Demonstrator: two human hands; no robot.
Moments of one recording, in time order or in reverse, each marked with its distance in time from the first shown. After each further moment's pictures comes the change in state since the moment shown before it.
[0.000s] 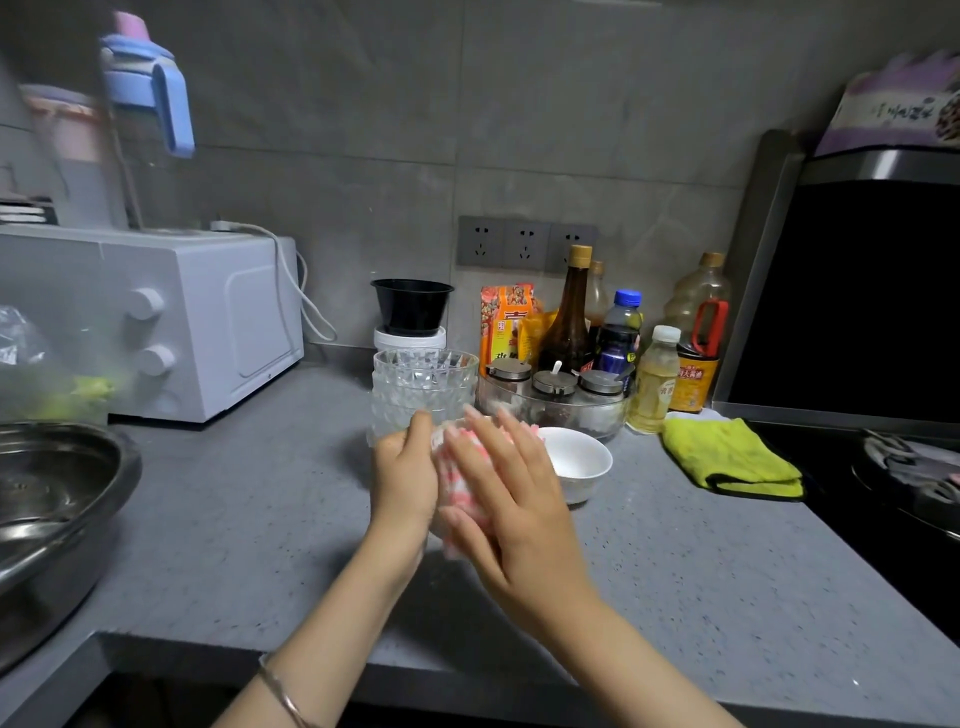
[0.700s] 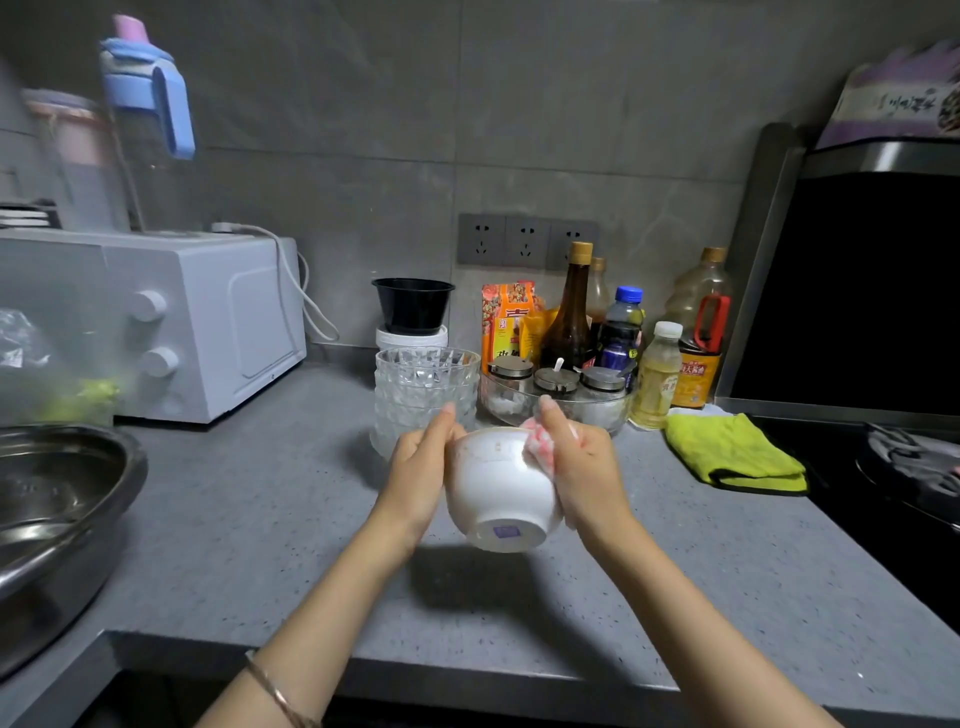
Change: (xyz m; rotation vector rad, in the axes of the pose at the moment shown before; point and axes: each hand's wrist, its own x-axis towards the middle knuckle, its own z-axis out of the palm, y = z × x) left_hand -0.004 0.008 -0.005 0.188 -0.307 0.069; right_hand 0.035 0.021 -0.028 0.738 0.110 0.846
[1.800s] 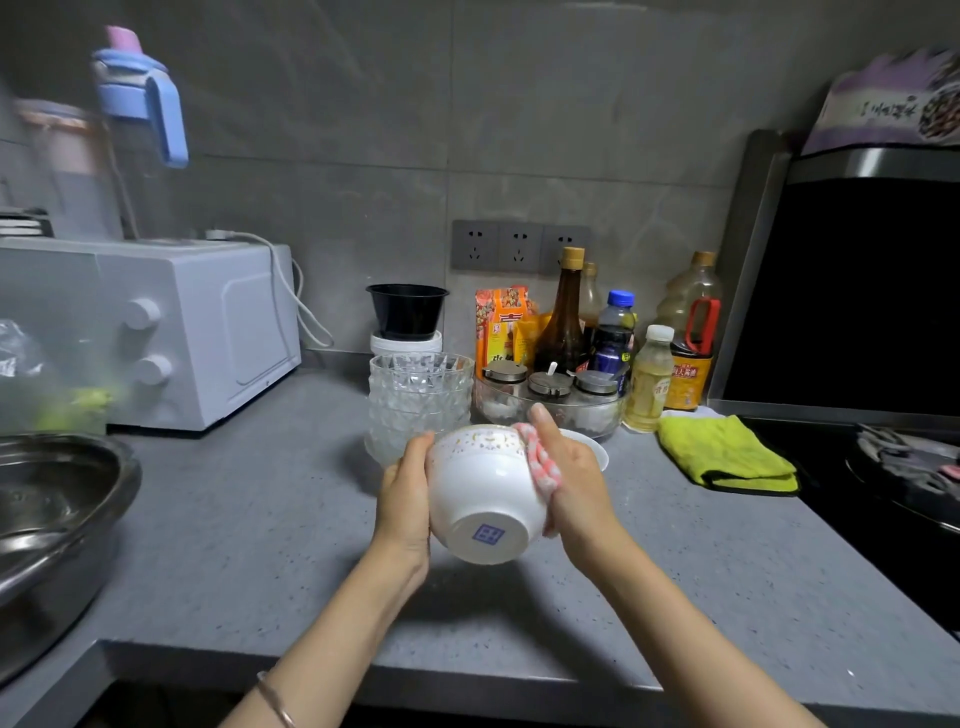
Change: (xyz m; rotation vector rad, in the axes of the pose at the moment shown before) left_hand -0.012 -0.005 0.009 -0.363 0.224 -0.177; right_hand -0.009 -0.004 -0.003 0.101 -0.152 0.181
